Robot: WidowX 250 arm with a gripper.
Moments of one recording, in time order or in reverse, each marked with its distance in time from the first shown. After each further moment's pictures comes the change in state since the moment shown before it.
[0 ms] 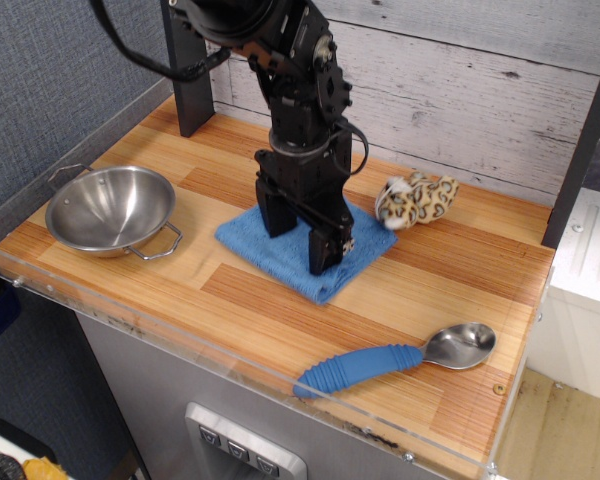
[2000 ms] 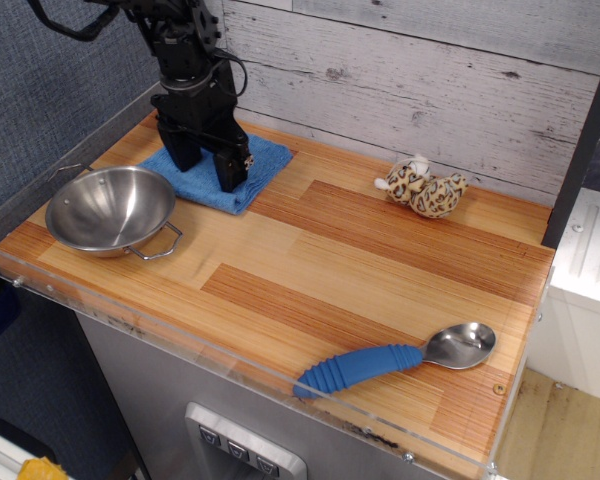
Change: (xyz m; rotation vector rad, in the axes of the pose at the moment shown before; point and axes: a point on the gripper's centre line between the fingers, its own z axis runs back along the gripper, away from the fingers) arm -0.027 0.121 -0.008 0.027 0.003 0.267
